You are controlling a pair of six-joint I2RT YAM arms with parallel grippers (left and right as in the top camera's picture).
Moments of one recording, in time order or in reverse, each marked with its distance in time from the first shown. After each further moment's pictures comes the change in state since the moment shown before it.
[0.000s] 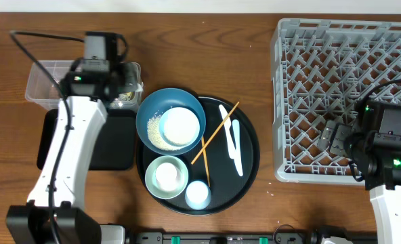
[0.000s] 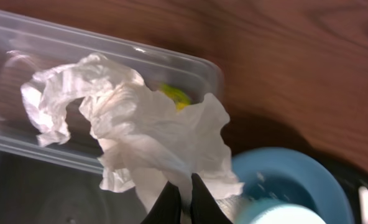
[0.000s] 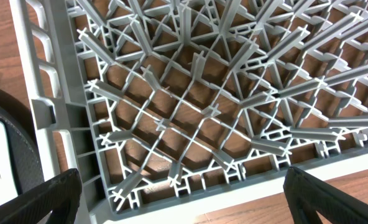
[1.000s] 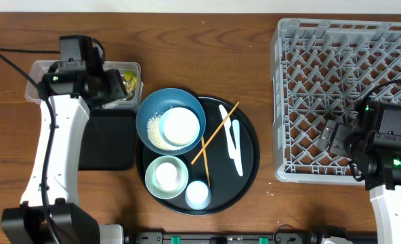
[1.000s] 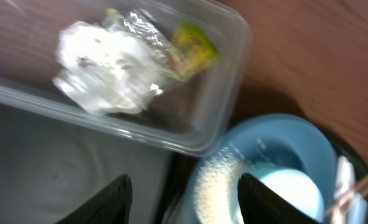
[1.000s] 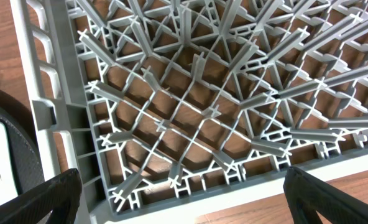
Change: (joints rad) left arm 0.109 -0.001 0.003 -0.155 0.214 -0.014; right arm 0.000 0.000 0.000 0.003 0.000 0.000
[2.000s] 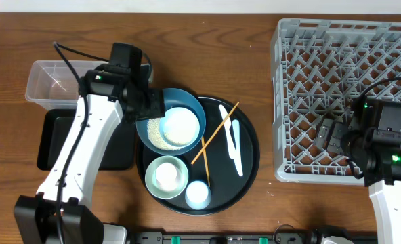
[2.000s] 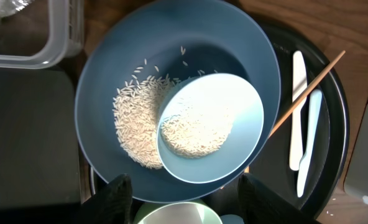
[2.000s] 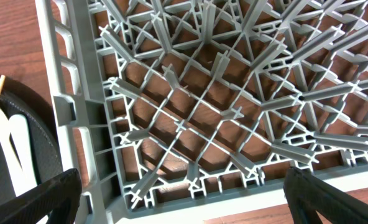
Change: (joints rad) left arm -0.235 0.027 -0.008 -0.140 0.086 -0.006; right arm 0.000 0.025 0.000 0.013 -0.070 -0.004
